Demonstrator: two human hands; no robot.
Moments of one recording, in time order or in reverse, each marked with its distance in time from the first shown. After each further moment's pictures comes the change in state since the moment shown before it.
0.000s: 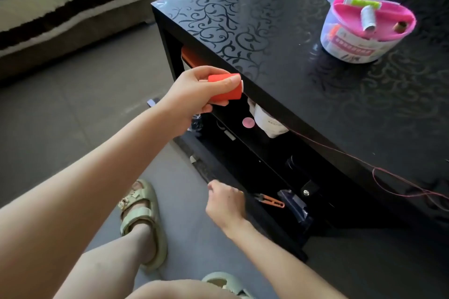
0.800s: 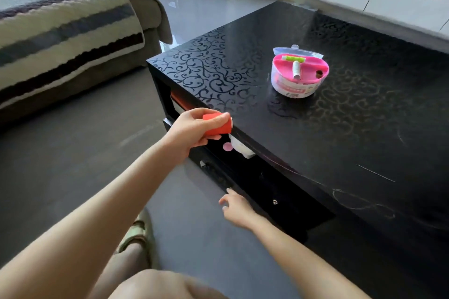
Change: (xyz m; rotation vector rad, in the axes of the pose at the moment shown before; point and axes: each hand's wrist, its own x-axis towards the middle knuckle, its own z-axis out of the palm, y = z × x) left_hand -0.048 0.034 0.037 -0.027 -0.029 -0.015; right_hand -0.022 0.049 -0.084 0.241 -0.350 0.107
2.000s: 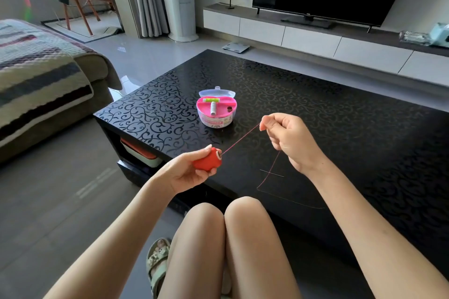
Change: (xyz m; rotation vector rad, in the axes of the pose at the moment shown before) left_hand -0.046 0.044 0.110 -0.627 -0.601 -0.384; right_hand -0.240 -0.002 -0.276 0.709 0.722 -0.353
